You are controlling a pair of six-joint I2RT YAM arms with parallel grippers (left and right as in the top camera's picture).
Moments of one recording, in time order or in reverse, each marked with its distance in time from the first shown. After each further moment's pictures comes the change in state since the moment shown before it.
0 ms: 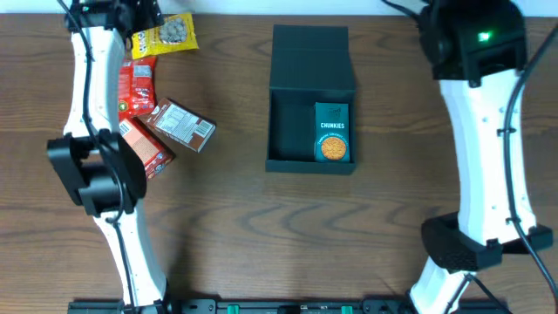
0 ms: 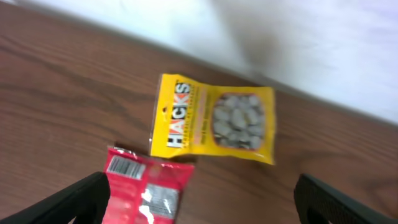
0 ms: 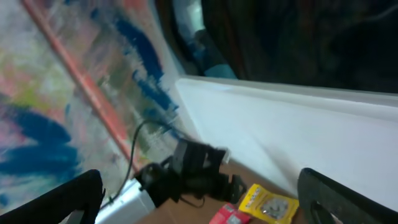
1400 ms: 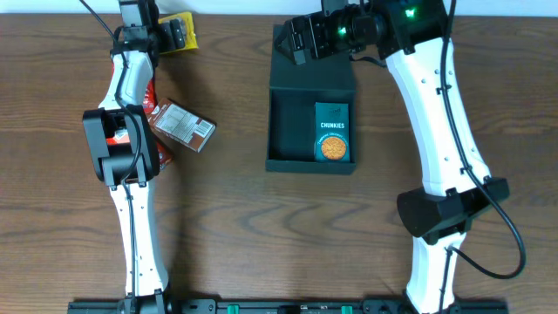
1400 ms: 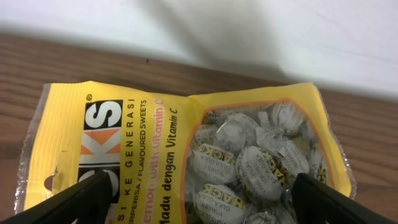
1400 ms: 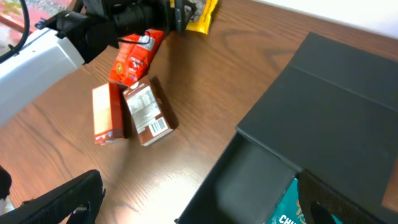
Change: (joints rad) left arm -0.011 0.354 -0.001 0.465 0.088 0.105; right arm 0.034 0.200 -0.003 -0.735 0.225 -0.375
